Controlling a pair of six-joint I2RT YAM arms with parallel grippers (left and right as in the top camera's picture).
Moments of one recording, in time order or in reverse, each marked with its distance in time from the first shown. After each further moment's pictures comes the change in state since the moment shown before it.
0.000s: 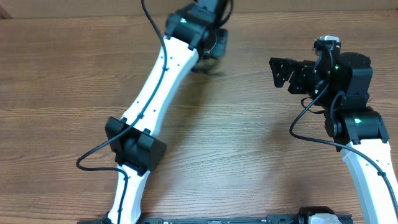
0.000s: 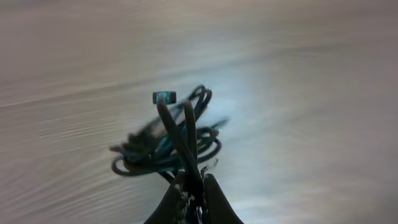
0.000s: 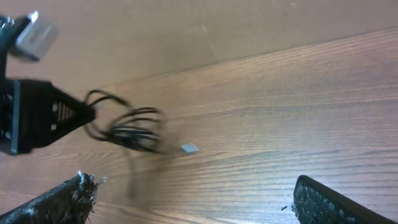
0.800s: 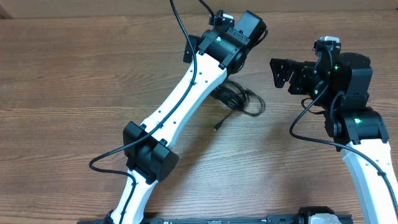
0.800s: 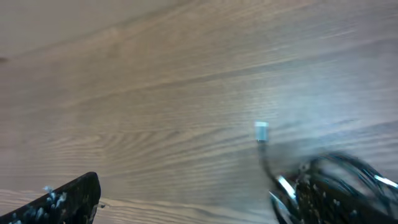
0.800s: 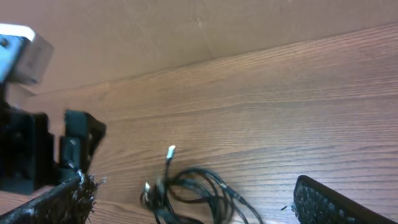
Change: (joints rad) left arm -0.161 0.000 -0.041 -0.105 -0.503 -0.126; right arm 0.000 0.000 0.000 -0.021 0.011 -0.013
